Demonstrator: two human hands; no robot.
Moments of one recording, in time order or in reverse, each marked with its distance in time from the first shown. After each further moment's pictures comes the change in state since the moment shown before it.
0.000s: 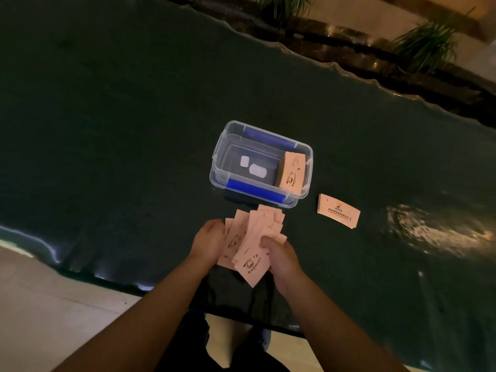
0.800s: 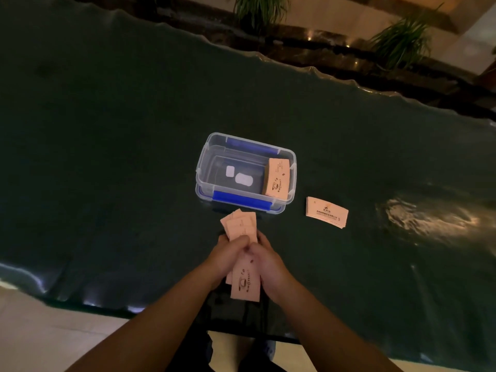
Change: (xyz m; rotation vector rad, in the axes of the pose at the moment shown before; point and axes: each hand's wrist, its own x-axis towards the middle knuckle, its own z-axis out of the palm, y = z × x) left_hand 0.000 0.009 0.035 -0.124 -0.340 -0.105; right_hand -0.014 -0.010 0.006 -0.021 -0.174 -0.151
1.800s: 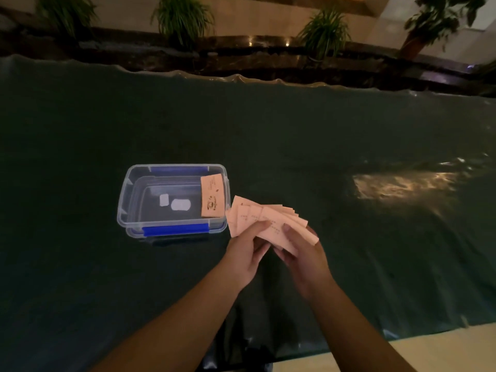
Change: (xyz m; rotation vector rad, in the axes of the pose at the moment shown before) left_hand 0.021 0.068 0.167 -0.570 -0.277 0.003; right_hand -0.020 -0.027 -0.179 0.570 0.305 -0.342
